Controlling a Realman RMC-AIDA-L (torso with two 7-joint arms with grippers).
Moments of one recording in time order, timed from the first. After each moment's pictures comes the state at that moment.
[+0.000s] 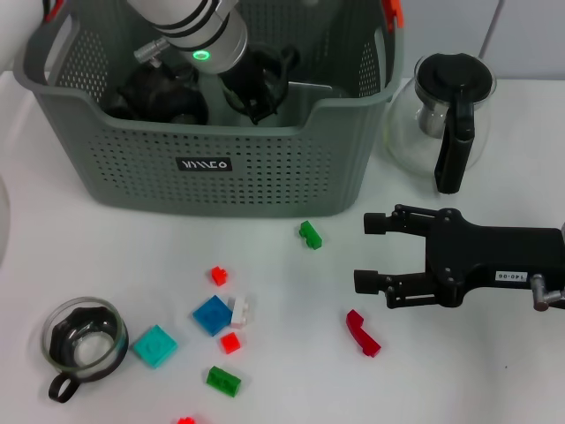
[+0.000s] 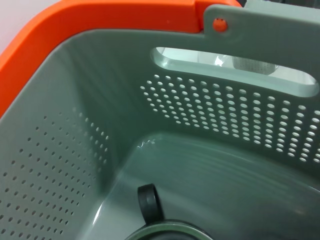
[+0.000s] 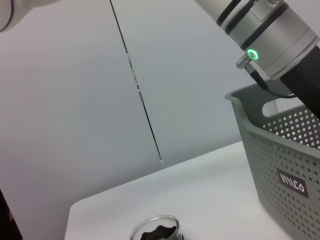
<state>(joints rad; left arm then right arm) -1.16 -2.11 -2.05 -0.73 -0.27 1.11 -2.15 0.57 2.09 -0.73 -0.56 -1.97 -1.70 1.30</state>
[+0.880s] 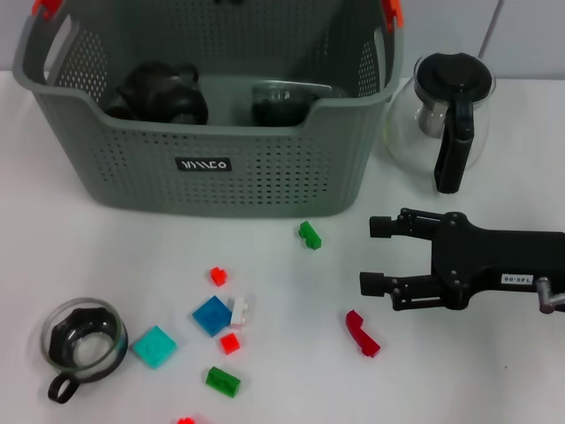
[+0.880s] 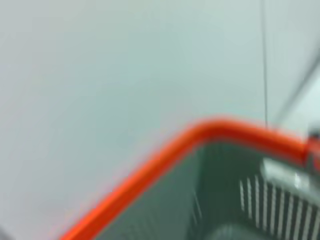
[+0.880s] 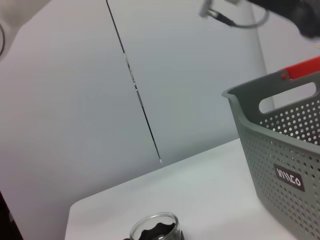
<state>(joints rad) -0.96 -2.14 -2.27 -1.30 -0.43 1.32 -2.25 0.56 2.08 -0.73 -0.54 -1.97 -1.70 1.31</state>
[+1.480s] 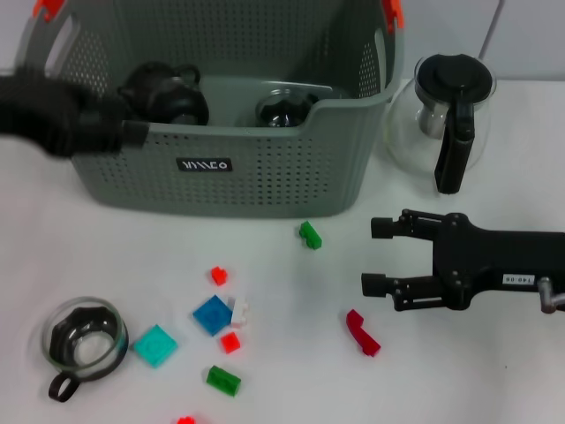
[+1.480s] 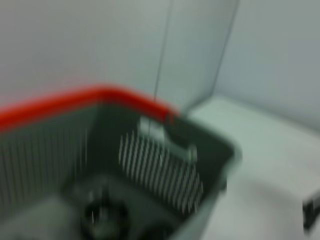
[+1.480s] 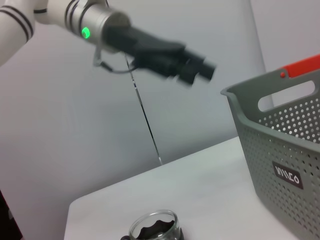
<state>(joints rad) -0.57 -2.11 -2.61 -1.59 -0.89 1.96 -2.07 0.56 2.08 -0.73 -0.54 -1.98 -1.70 1.31</state>
